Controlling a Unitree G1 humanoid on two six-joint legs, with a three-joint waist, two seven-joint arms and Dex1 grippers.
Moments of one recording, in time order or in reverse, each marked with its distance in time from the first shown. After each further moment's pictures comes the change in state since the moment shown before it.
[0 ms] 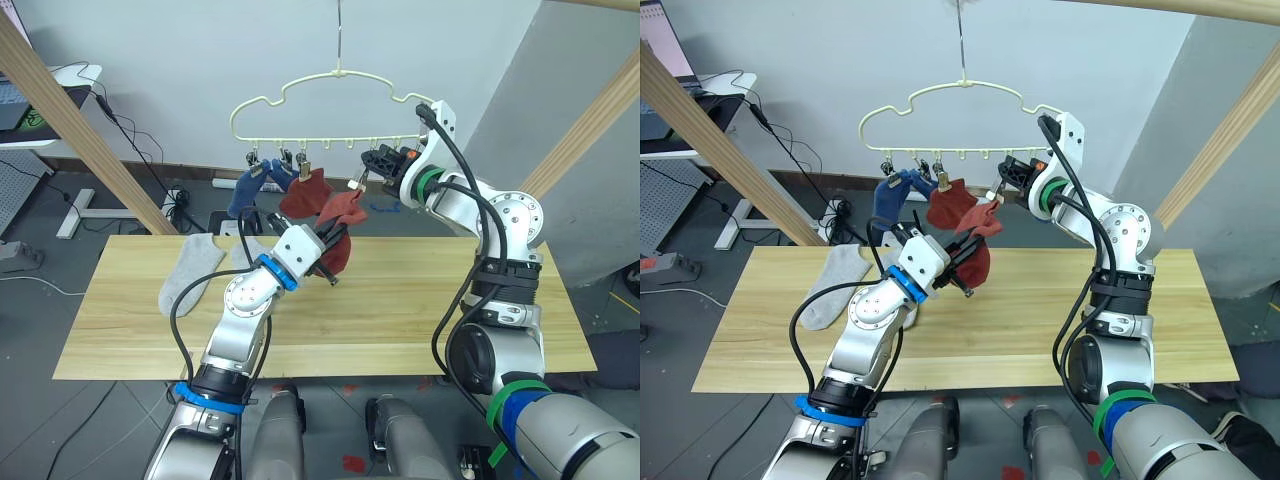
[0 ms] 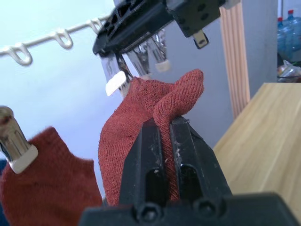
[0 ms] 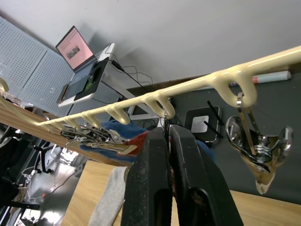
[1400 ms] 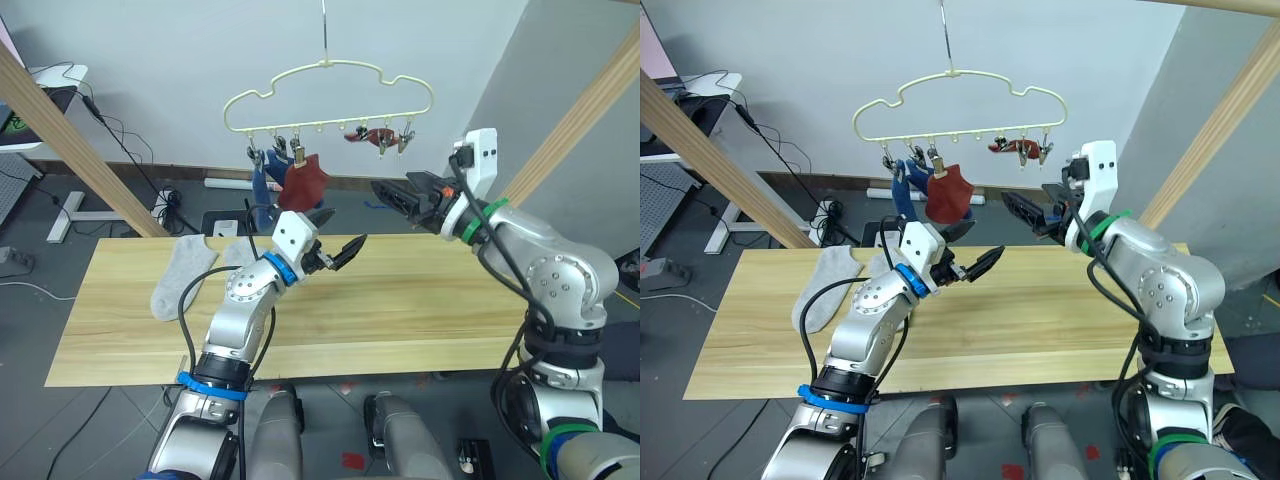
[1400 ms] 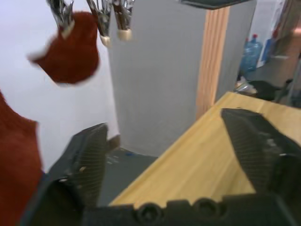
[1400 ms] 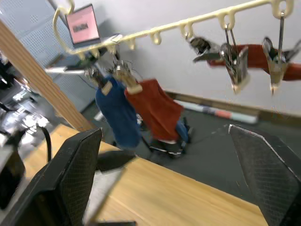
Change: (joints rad) left arm -0.048 0.009 0.054 0.025 -0.230 0.309 -0.122; right arm 0.363 -0.290 0.252 -0.477 0.012 -0.121 0.248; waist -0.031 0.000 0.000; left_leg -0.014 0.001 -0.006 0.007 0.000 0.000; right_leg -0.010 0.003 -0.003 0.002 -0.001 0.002
